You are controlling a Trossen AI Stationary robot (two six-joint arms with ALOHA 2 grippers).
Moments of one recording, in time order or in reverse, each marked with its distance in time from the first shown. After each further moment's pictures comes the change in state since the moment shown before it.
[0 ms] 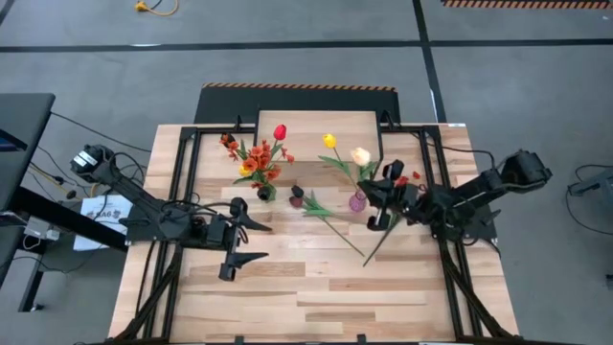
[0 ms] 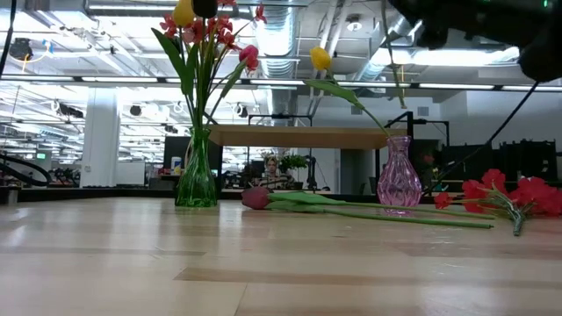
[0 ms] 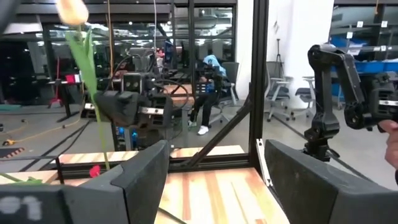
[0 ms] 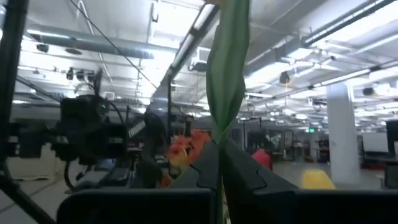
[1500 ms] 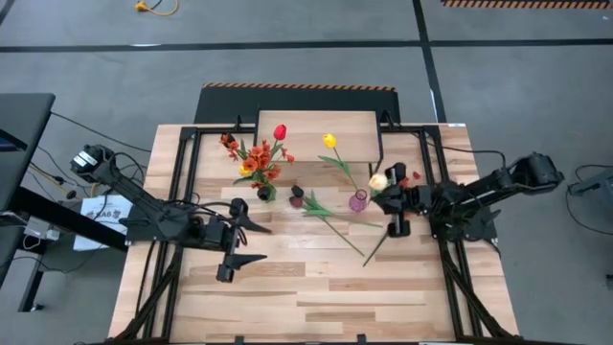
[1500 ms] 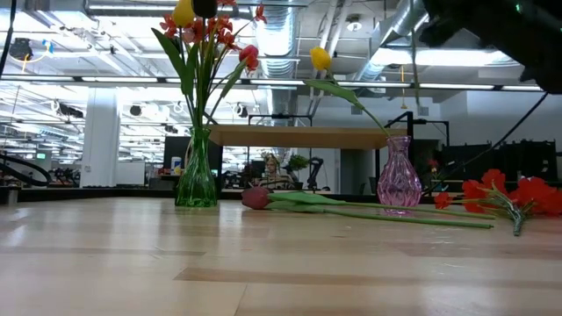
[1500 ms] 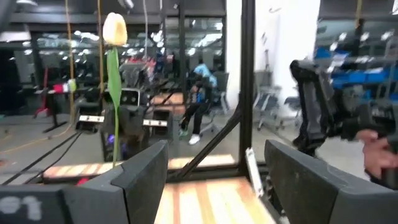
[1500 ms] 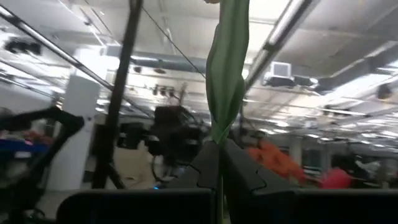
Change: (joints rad) left arm 0.000 0.000 0.000 0.043 0.045 0.010; right arm -0.085 -0.122 -0.130 -0.006 -0.425 0.125
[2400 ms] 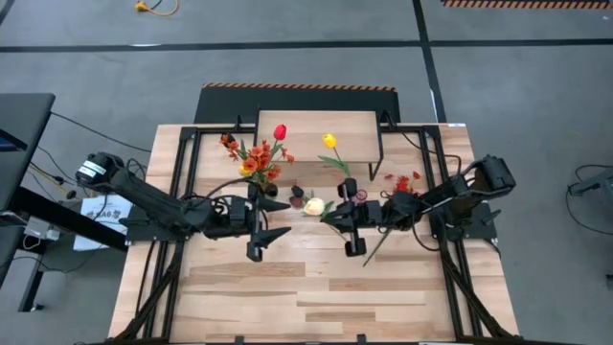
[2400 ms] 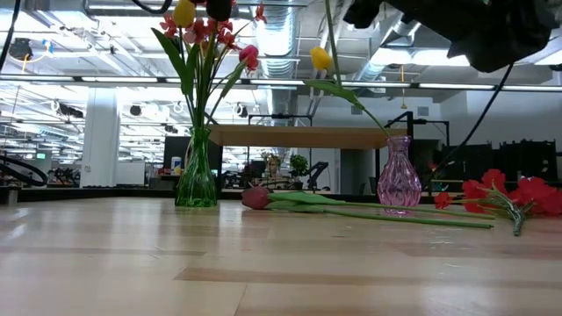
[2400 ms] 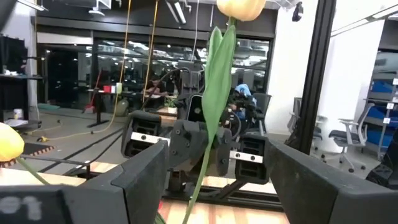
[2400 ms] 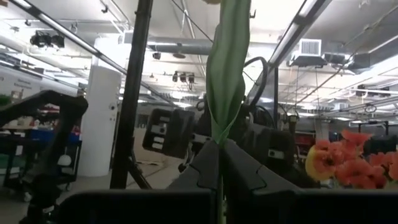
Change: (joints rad) left arm 0.203 0.185 0.000 0.272 0.002 -0.083; right arm 0.078 0.455 0.454 -0.073 -0.002 0.029
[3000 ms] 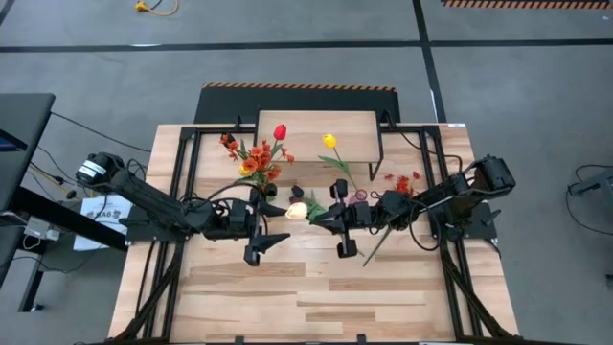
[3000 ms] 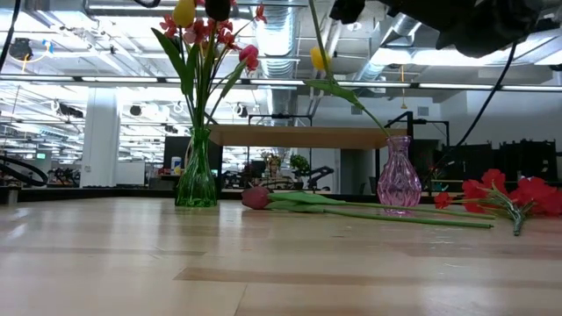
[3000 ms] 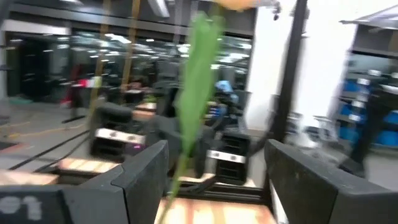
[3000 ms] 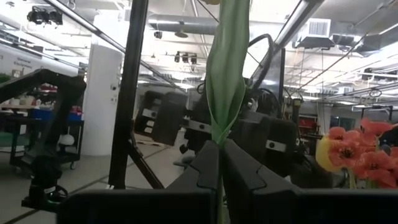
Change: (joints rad) left arm -0.014 -0.001 0.000 -0.021 0.073 -0.046; right arm 0.002 0.001 0.090 -0.179 -0.003 -0.008
